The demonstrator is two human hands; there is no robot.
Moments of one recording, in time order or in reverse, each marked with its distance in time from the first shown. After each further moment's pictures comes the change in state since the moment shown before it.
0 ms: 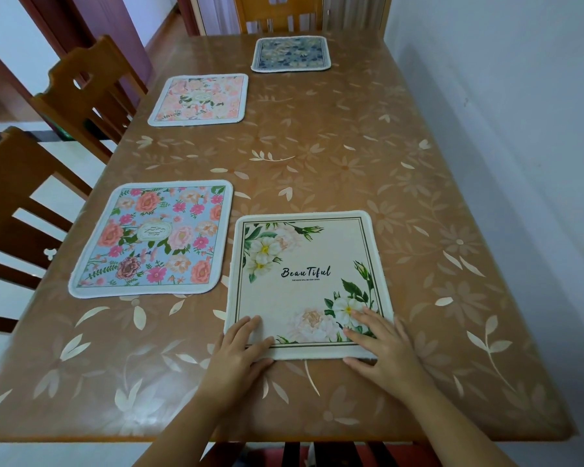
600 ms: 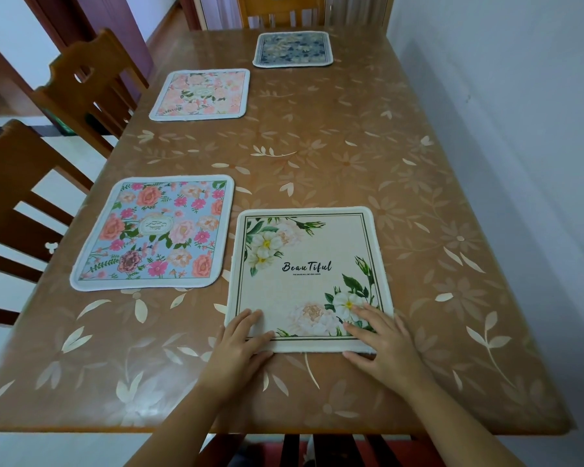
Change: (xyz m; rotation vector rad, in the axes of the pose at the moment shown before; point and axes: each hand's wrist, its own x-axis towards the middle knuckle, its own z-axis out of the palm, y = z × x) left_hand 0.001 0.002 -0.002 -0.069 -0.072 -0.054; right_hand 0.000 -0.004 -0.004 -0.010 -0.042 0.021
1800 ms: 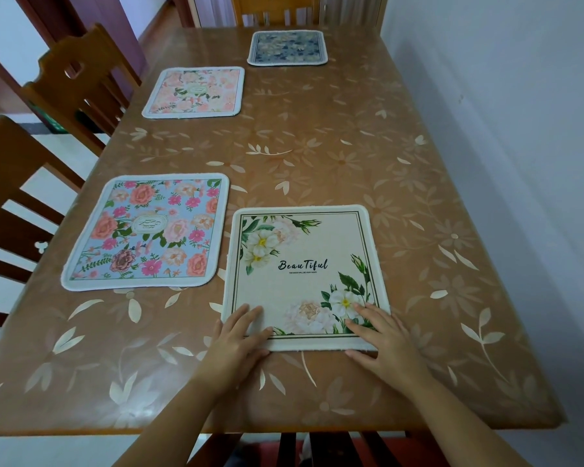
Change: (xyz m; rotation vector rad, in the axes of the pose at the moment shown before) left_hand 0.006 0.002 -0.008 0.054 -0.038 0.053; right_hand -0.003 0.006 -0.001 0.007 -0.018 -0.004
